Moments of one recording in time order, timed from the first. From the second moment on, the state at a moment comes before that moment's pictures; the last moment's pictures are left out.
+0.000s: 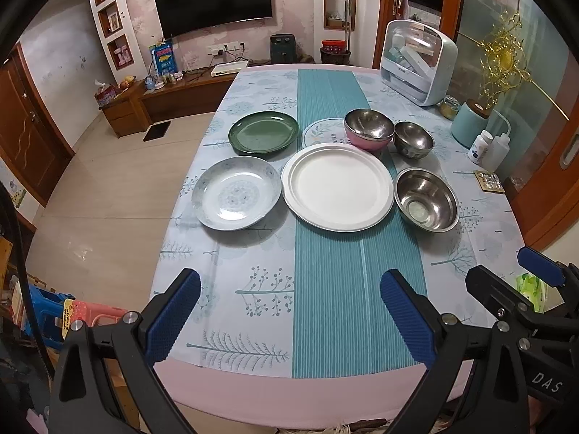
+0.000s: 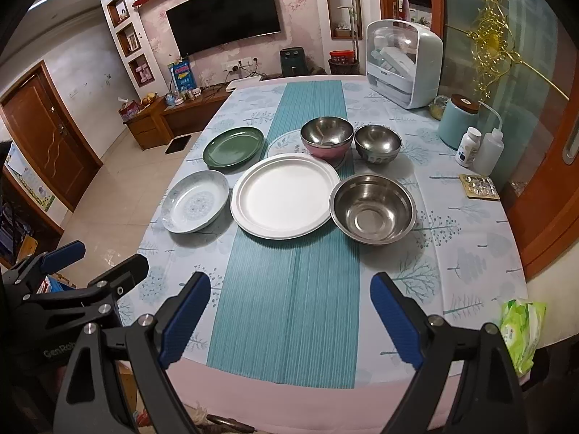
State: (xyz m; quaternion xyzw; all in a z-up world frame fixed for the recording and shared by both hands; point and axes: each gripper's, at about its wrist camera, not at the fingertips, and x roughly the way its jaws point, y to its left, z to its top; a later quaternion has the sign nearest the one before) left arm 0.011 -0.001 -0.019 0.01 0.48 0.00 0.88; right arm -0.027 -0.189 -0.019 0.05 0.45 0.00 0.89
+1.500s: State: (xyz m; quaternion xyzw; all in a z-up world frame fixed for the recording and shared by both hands) left arm 0.138 0.010 -0.071 -0.04 0.51 0.08 0.86; right arm 0.137 -0.258 -0.050 -0.02 0.46 0.08 0.88
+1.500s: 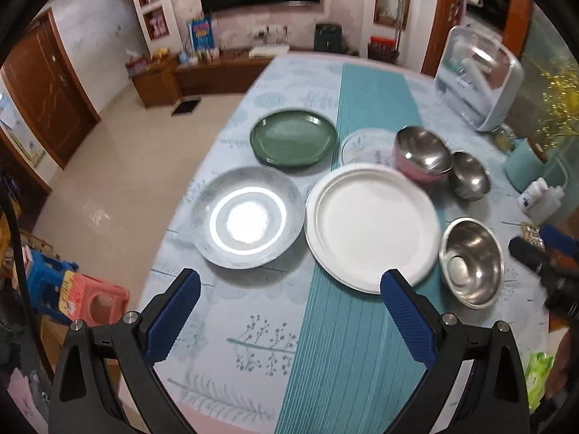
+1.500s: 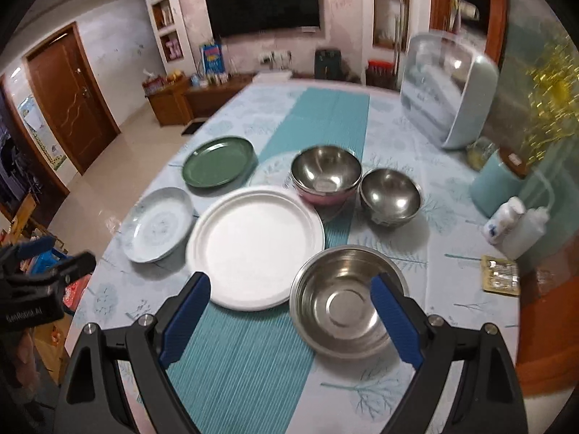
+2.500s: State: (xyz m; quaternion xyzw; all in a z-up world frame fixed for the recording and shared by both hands) left arm 0.242 0.035 -0.242 -0.27 0.63 0.06 0.73; right arm 0.322 -0.275 -0.228 0.06 0.66 0.11 0.74
